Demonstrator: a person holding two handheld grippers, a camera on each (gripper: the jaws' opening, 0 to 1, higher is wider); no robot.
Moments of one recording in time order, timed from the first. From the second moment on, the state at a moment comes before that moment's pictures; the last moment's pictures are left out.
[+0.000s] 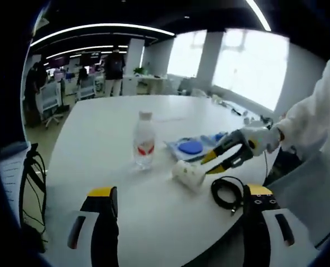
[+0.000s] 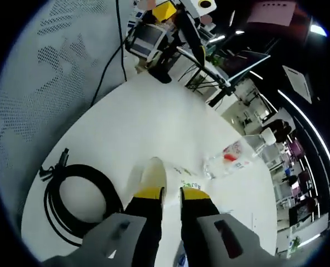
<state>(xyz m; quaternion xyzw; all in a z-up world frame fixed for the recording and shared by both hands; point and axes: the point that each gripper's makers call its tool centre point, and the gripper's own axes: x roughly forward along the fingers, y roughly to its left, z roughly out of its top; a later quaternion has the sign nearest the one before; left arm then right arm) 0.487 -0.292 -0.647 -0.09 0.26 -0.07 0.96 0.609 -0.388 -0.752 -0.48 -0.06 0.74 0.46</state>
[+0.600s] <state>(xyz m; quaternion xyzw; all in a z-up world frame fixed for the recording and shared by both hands) 0.484 -0.296 -0.637 -0.09 0.26 -0.06 0.96 0.643 -0.356 -0.705 -0.35 0.07 0.72 0.59</state>
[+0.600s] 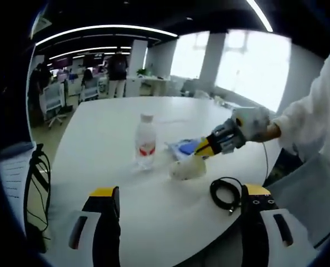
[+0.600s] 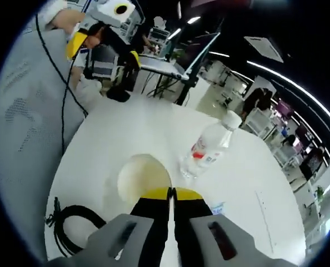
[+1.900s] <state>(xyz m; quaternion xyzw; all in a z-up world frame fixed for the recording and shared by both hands) 0.477 -0.299 -0.644 -0.07 0.27 -0.08 0.96 0.732 -0.304 -0.717 -0.28 0.41 0.59 0.64</state>
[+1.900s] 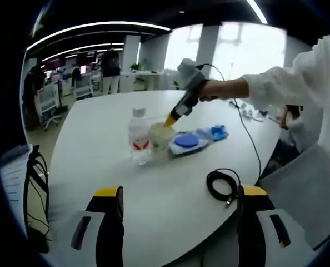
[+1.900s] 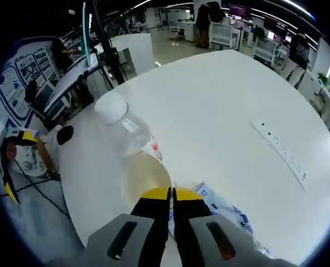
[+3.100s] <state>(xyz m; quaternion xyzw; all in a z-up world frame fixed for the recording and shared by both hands) 0.479 -0.296 -0.642 -0.09 0.26 -0.08 0.96 0.742 -0.293 -0.742 -0.32 0.41 0.59 0.62</state>
